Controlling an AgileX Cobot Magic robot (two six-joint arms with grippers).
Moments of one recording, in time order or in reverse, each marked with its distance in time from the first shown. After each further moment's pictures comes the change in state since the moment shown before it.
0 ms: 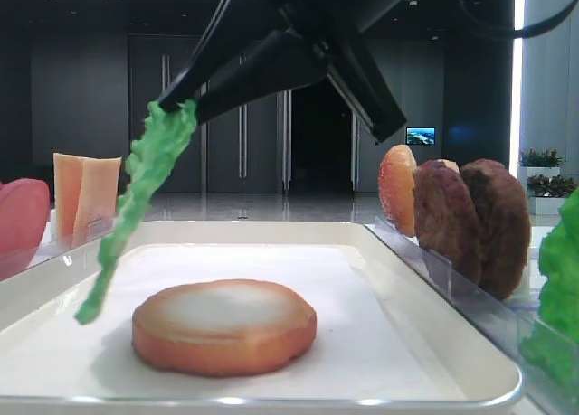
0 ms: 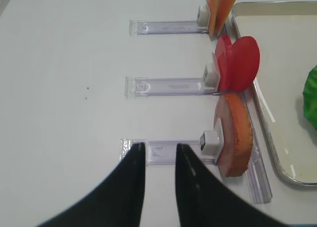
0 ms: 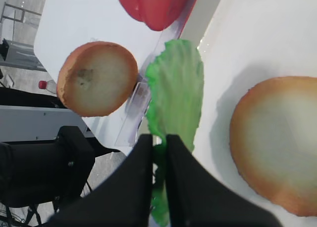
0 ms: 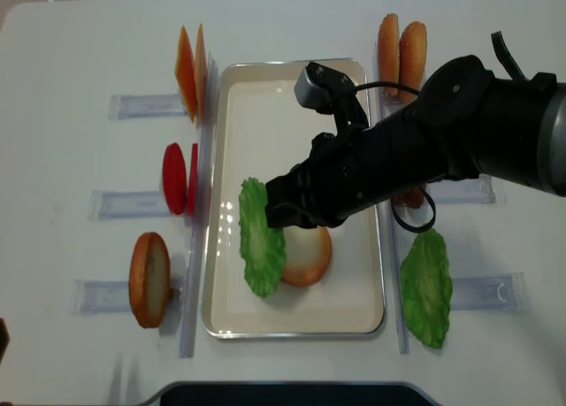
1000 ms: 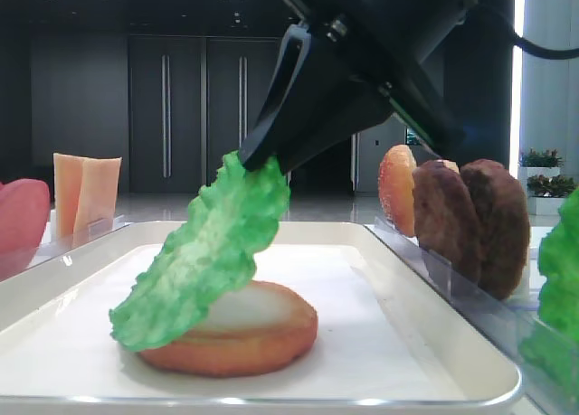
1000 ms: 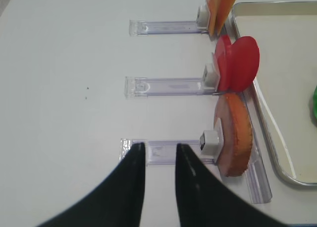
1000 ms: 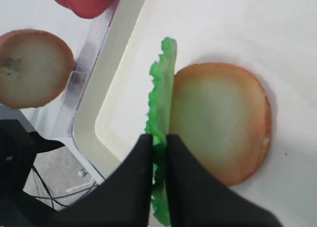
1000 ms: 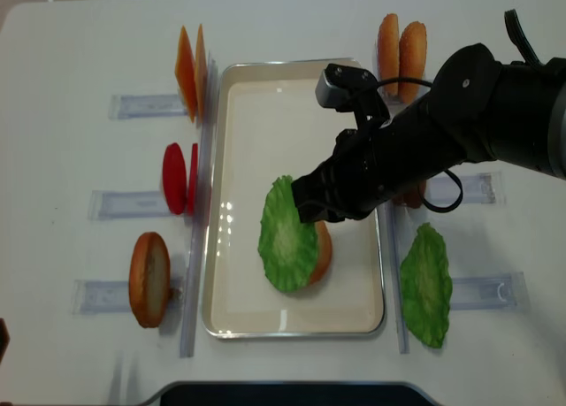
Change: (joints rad) left arm 0.000 0.000 0.000 0.000 0.000 0.000; right arm -0.053 0.000 0.000 -0.269 -0.015 0.152
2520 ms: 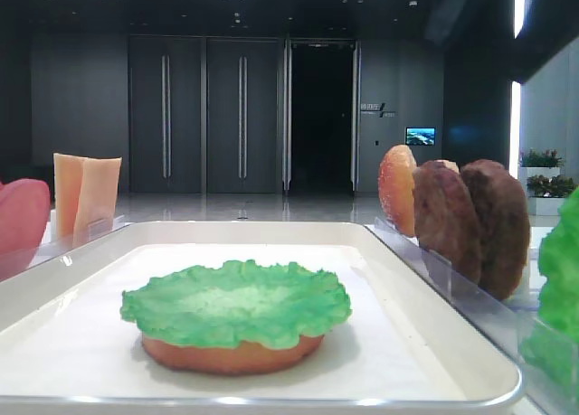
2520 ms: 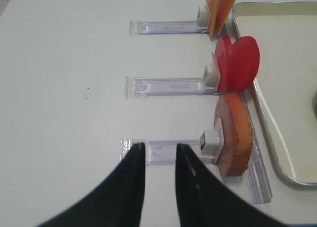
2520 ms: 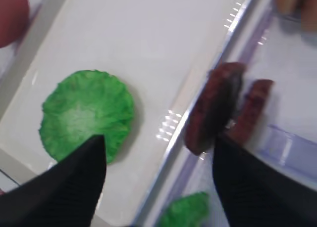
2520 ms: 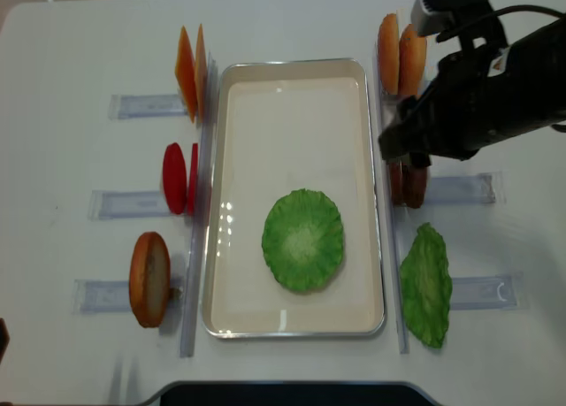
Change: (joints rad) left arm 0.000 0.000 0.000 0.000 0.000 0.000; right arm -0.206 -0.325 0.000 -0.619 0.125 0.349
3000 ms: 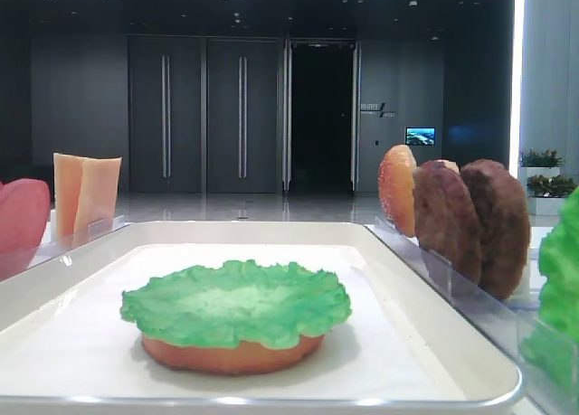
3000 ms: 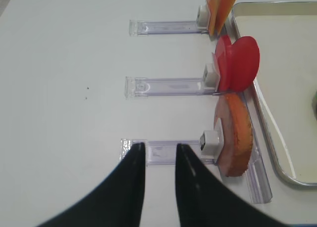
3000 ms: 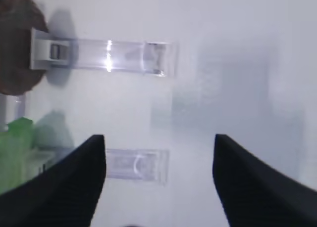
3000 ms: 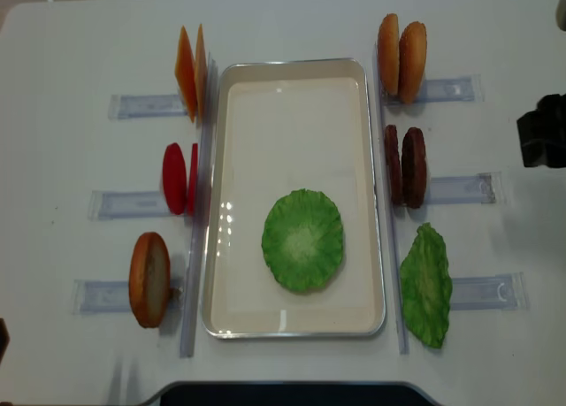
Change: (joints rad) left arm 0.000 0.000 0.000 0.000 0.000 0.000; right arm -0.374 -0.102 0.000 -0.300 0.308 0.121
